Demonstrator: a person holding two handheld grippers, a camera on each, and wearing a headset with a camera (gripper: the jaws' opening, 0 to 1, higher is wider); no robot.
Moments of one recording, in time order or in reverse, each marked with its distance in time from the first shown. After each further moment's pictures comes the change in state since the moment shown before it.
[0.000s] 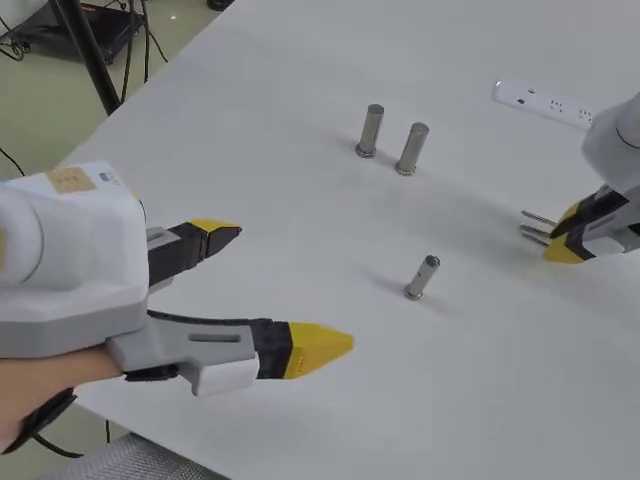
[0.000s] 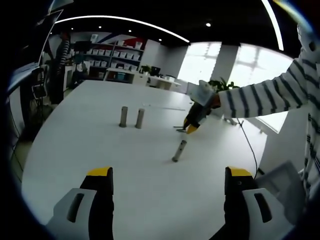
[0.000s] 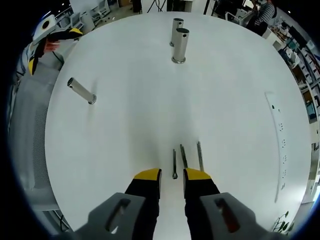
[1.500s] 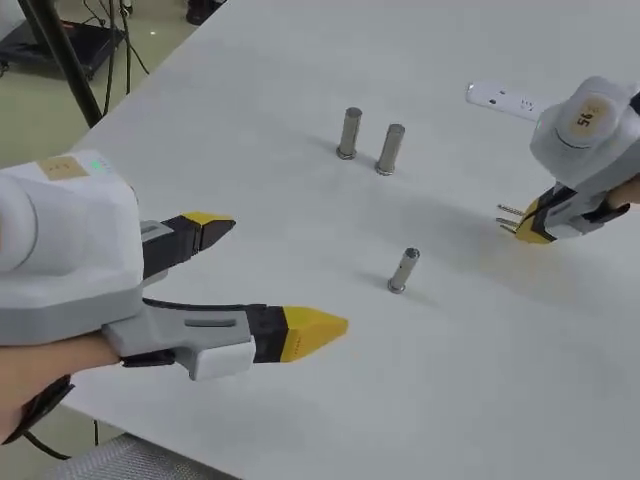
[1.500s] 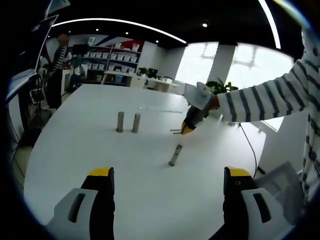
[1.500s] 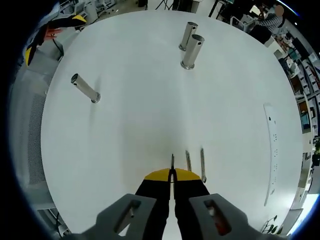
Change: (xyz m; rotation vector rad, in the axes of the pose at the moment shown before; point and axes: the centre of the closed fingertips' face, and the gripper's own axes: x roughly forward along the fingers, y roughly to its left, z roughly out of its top) left arm 0.001 -0.010 0.012 0.028 -0.014 -0.015; right arm -0.012 0.011 0.010 -0.075 0.014 -0.076
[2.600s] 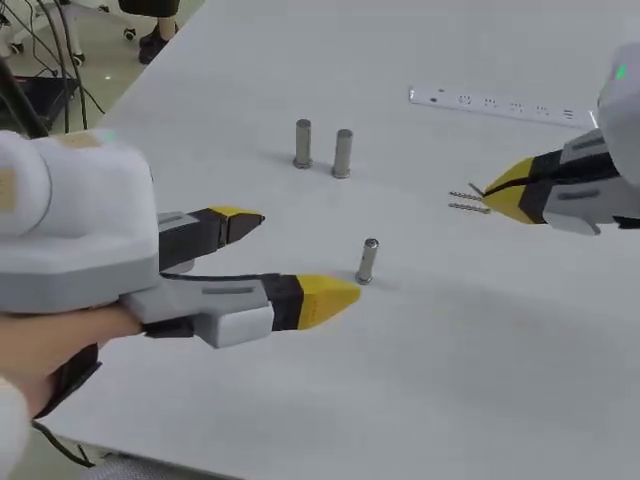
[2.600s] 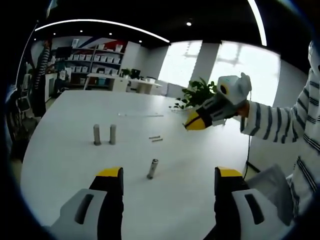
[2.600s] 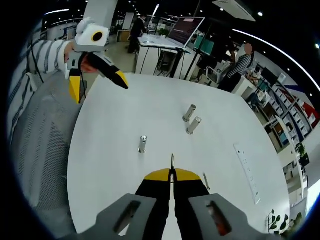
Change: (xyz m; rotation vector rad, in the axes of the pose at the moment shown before) left arm 0.015 -0.044 0.028 0.057 0.011 -0.142; right arm -0.125 0.085 0.047 0.040 -0.472 -0.237
